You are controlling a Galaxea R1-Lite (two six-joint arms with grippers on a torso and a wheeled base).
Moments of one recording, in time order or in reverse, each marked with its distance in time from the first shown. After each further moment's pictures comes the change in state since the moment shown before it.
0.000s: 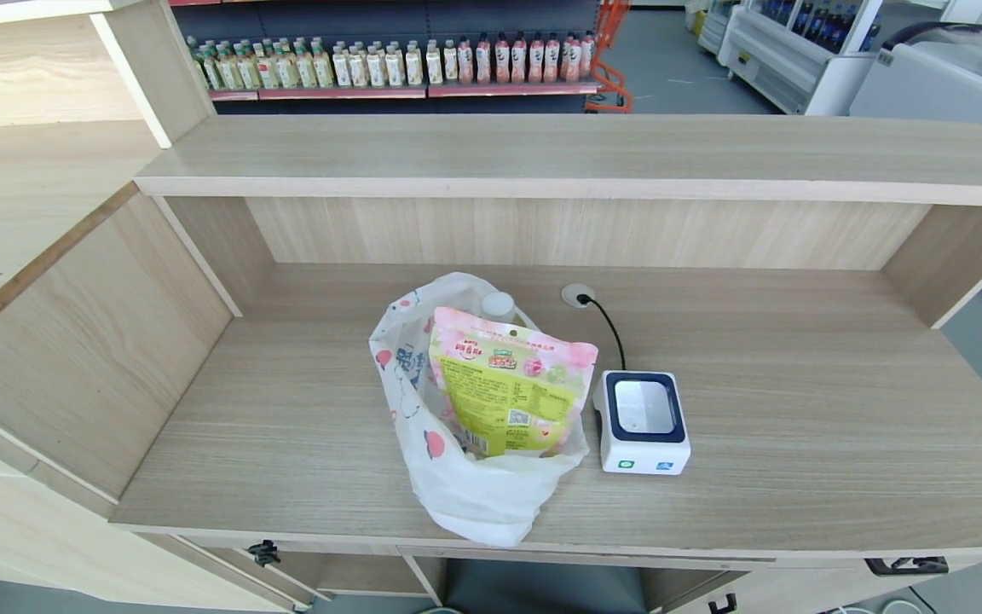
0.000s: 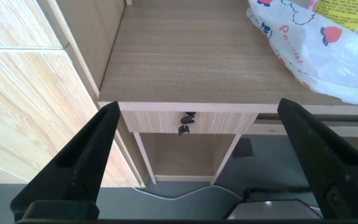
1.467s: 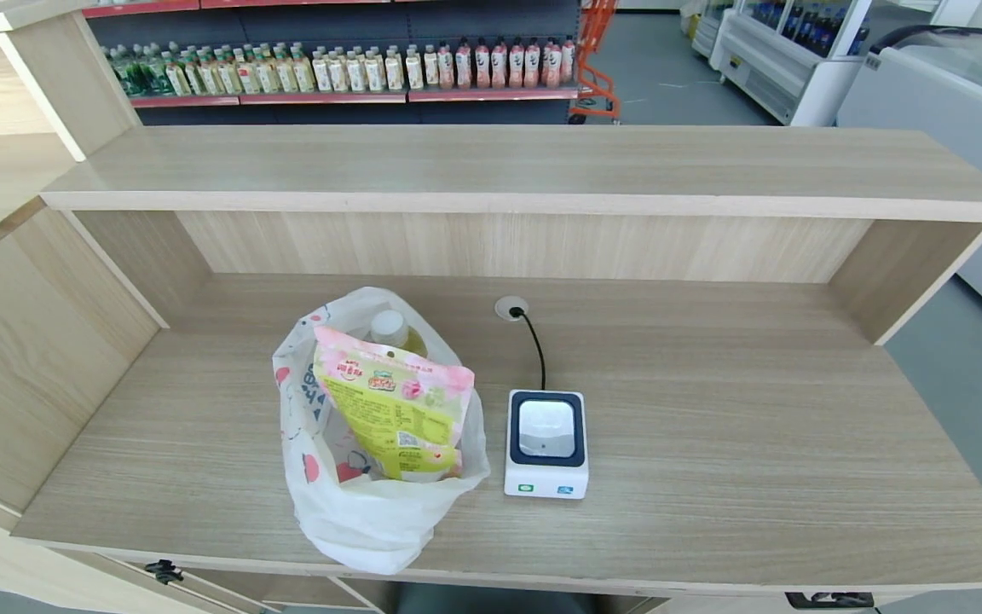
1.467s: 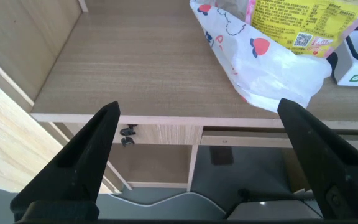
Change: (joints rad) left arm 0.000 0.001 0.000 0.000 0.000 0.001; right arm 0.001 0.001 -0.001 0.003 0.000 0.001
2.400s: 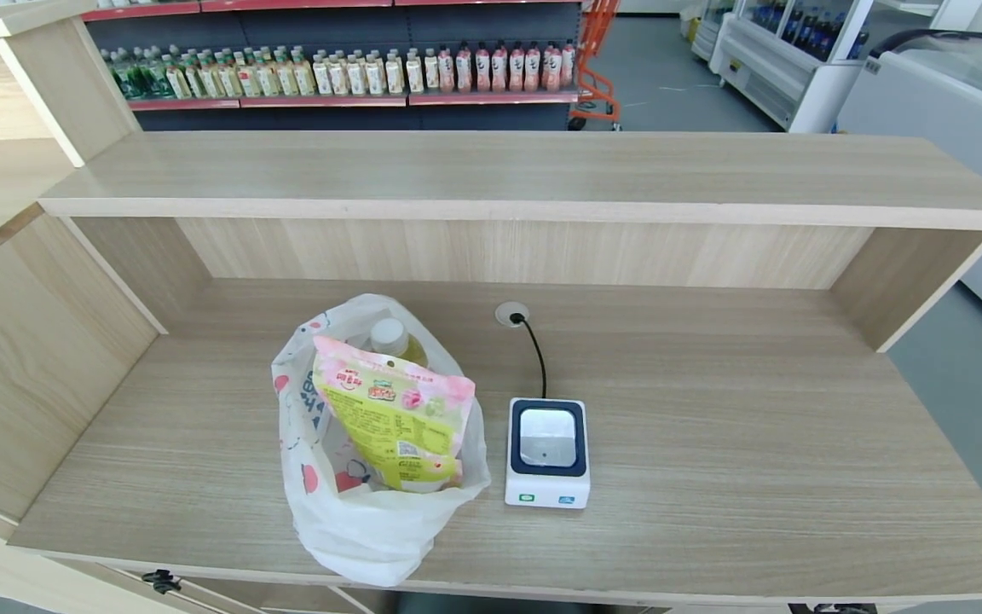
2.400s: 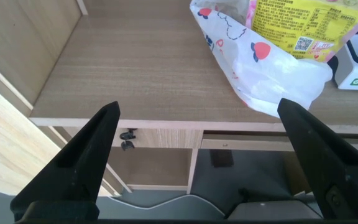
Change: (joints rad) left arm 0.000 0.000 0.000 0.000 0.000 0.001; right arm -0.001 0.001 0.000 0.000 -0.002 0.005
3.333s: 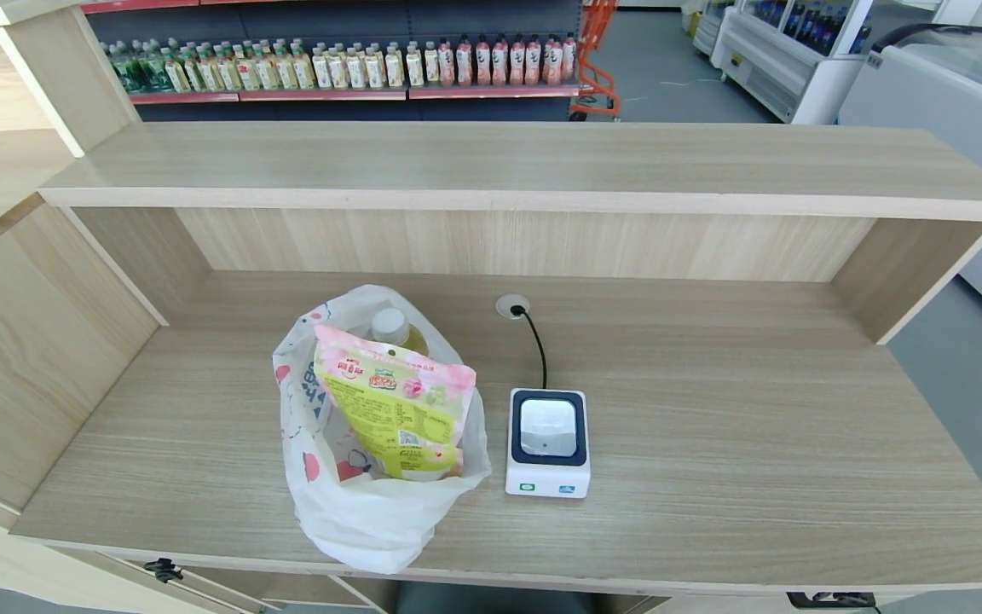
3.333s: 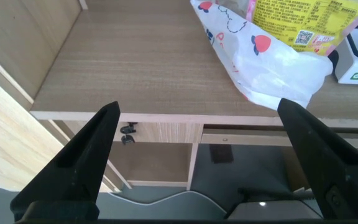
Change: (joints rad) left arm 0.000 0.000 0.000 0.000 0.000 0.000; right arm 0.000 0.000 0.000 0.000 0.000 0.000
